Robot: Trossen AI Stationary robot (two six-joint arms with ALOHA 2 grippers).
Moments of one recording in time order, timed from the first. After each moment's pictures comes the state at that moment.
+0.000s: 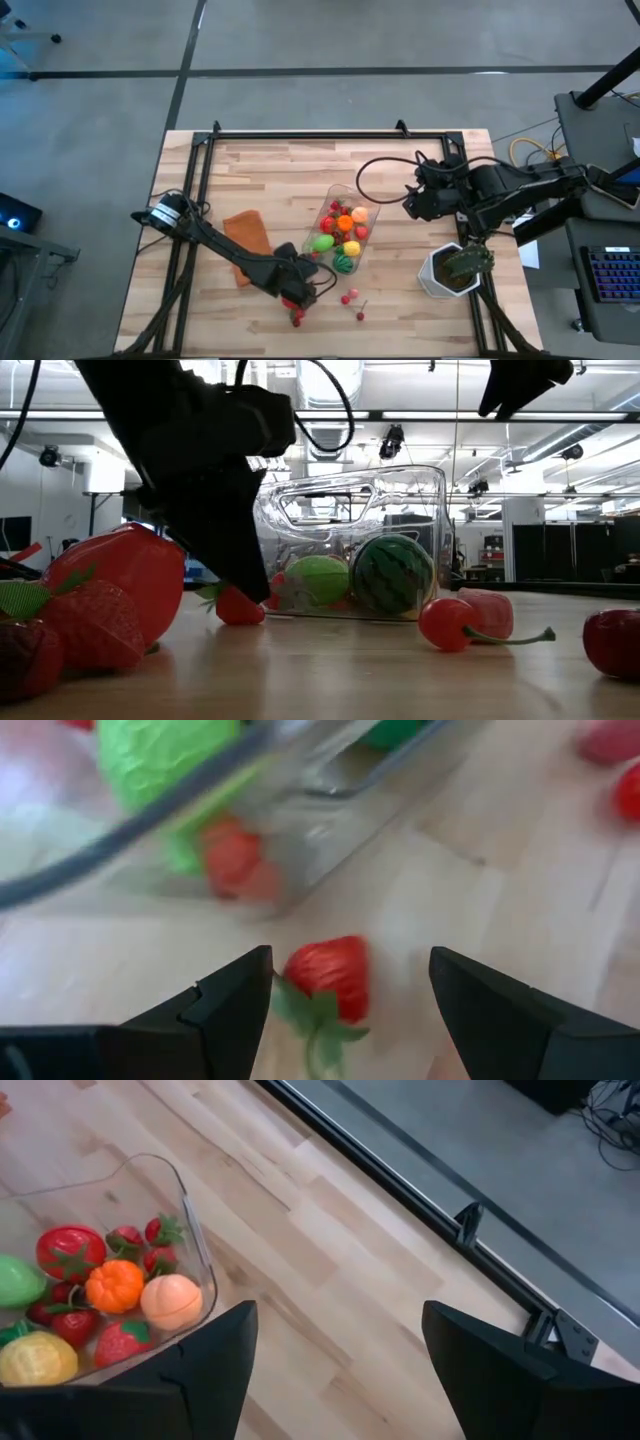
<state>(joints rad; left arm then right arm) -0.49 1.91 1.25 -0.52 -0.43 -0.86 0.23 1.15 1.26 -1.35 0.74 0.86</state>
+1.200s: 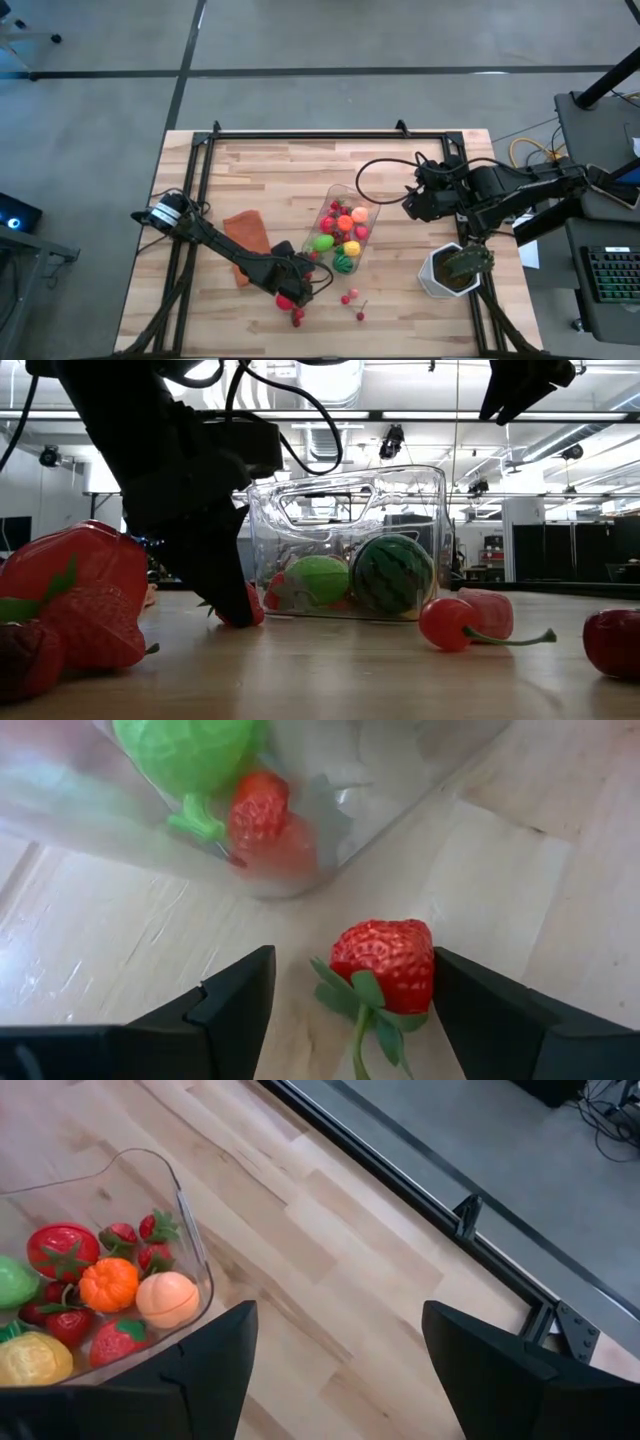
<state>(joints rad) -0.48 1.91 1.17 -0.47 -0.44 -0.85 0.23 1.15 1.24 -1.35 0.74 0.88</state>
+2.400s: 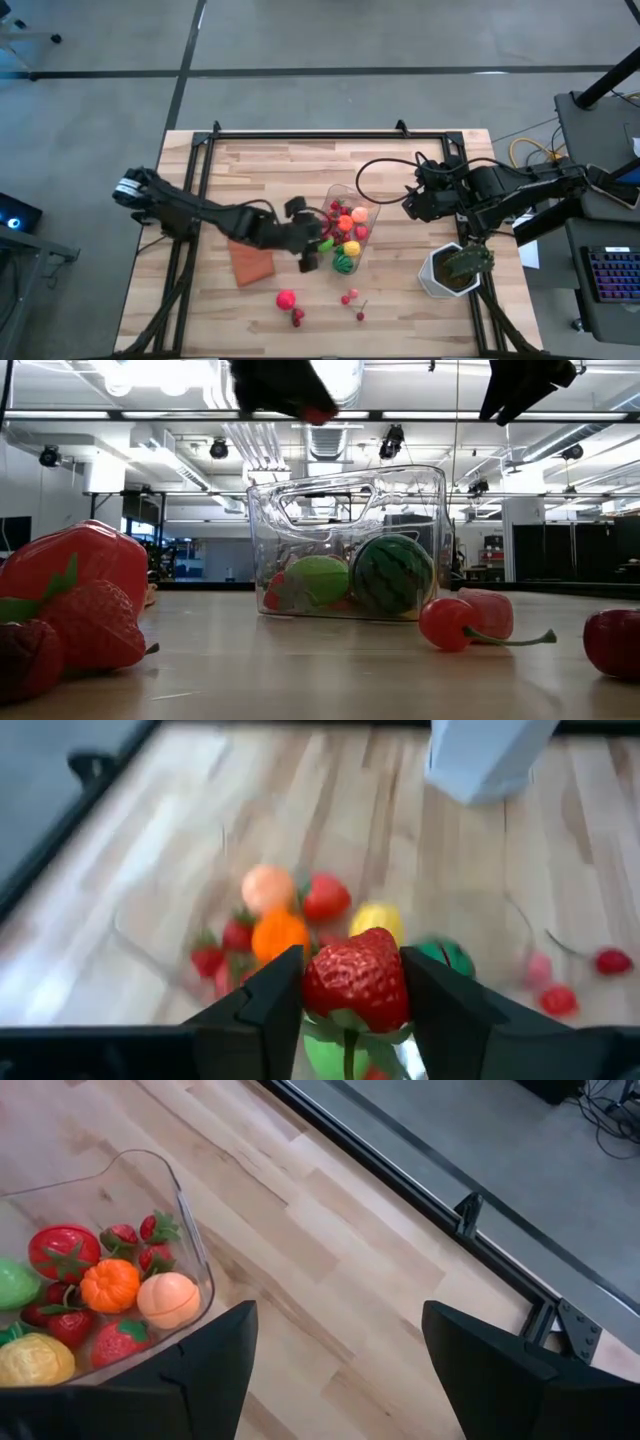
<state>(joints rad) -0.30 1.56 1.25 -0.40 -0.45 -0.28 0.23 1.15 1.24 -1.35 0.73 0.89</state>
